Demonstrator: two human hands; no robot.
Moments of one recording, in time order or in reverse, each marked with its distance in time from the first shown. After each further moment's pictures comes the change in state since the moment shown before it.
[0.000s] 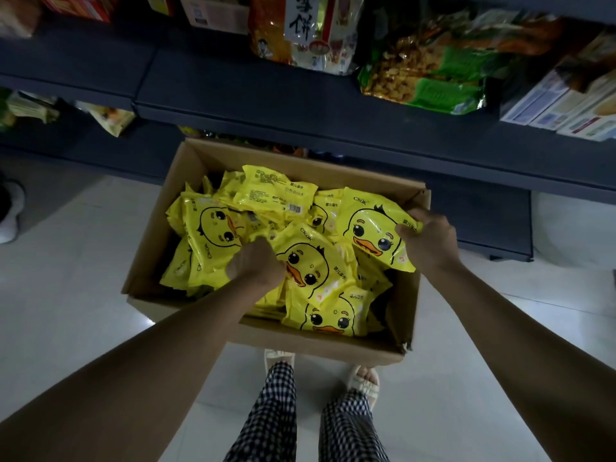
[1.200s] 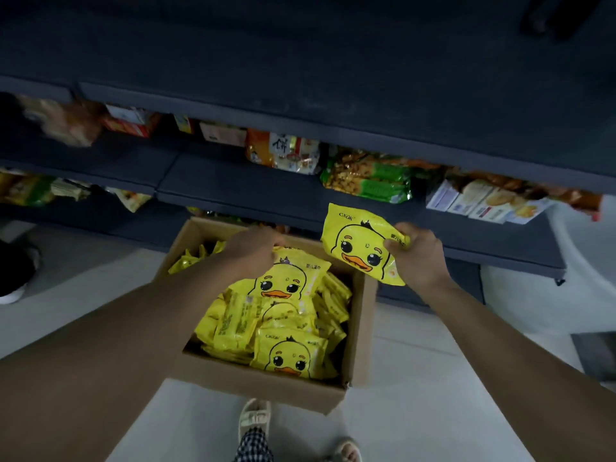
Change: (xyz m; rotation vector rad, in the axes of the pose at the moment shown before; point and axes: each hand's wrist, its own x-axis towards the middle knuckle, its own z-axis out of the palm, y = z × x) left_hand -0.080 0.078 -0.133 0.177 0.132 0.540; right_hand -0.036 -0.061 -0.132 -0.027 0.091 -0.225
